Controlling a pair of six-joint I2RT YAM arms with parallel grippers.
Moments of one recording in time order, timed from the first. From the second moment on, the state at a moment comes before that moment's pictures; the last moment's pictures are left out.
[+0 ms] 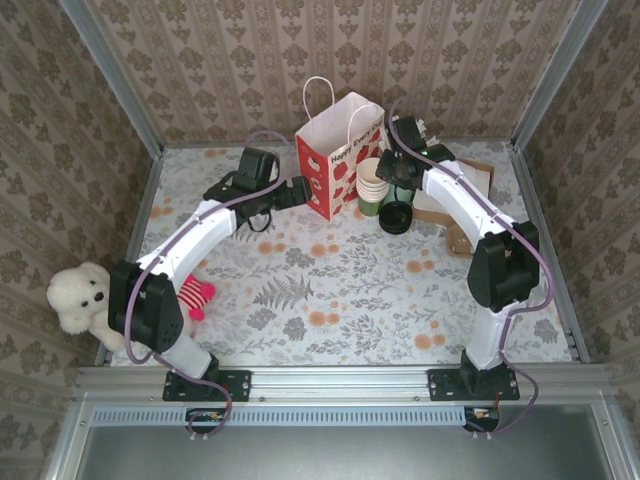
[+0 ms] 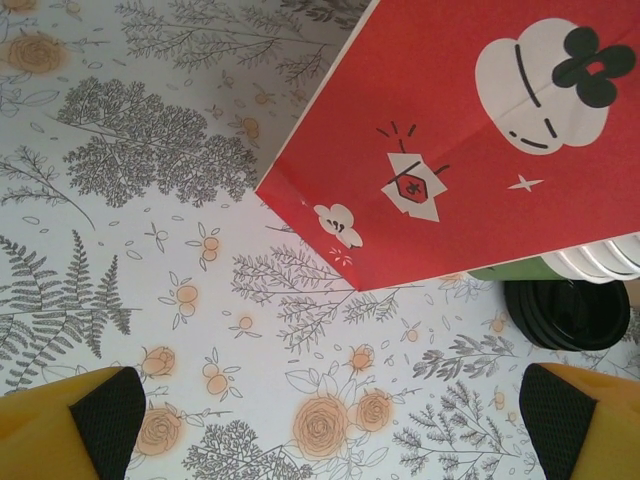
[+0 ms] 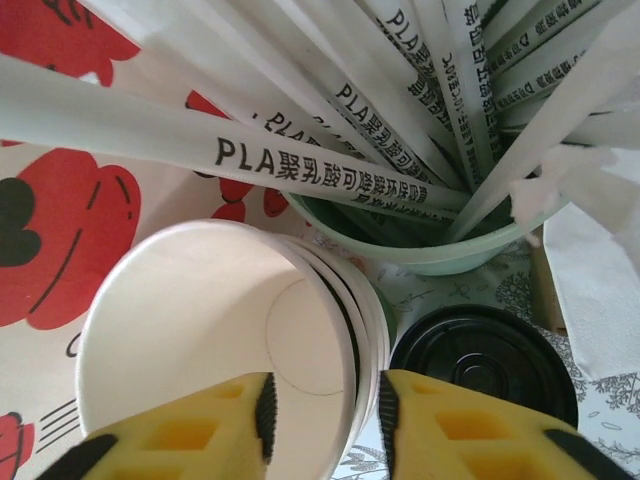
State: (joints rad) left arm -0.48 1.57 1.31 -0.50 0.07 -0.54; right arm 0.32 1.89 1.74 -0.75 0.15 0.69
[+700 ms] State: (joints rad) left arm -0.43 1.55 1.24 -0.42 0.13 -0.55; right arm 0.33 1.95 1.80 -0.80 0.21 0.64
